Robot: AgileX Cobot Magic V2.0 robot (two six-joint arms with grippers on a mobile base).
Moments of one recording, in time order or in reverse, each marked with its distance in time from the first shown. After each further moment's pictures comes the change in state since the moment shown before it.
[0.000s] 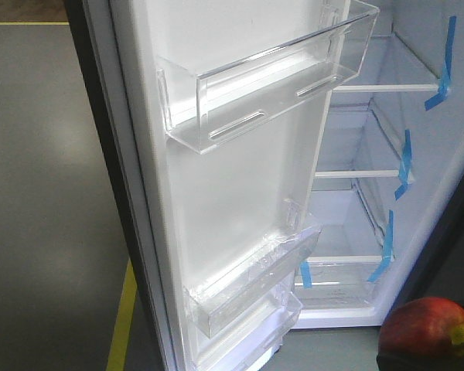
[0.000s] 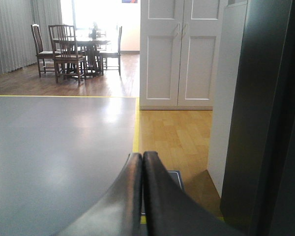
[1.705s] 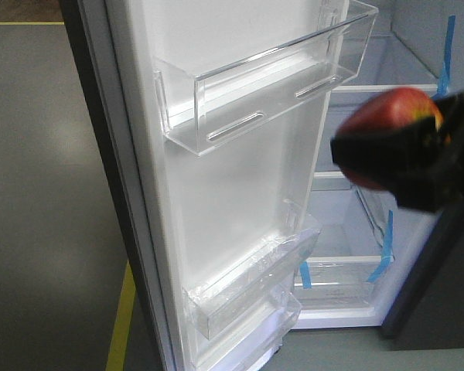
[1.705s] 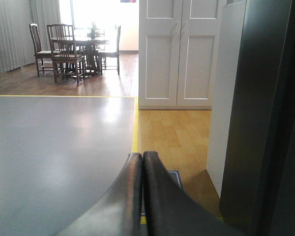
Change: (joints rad) left arm 0.000 0.000 0.000 0.000 0.000 0.000; right arm 0.000 0.349 -0.469 -0.005 -0.159 -0.024
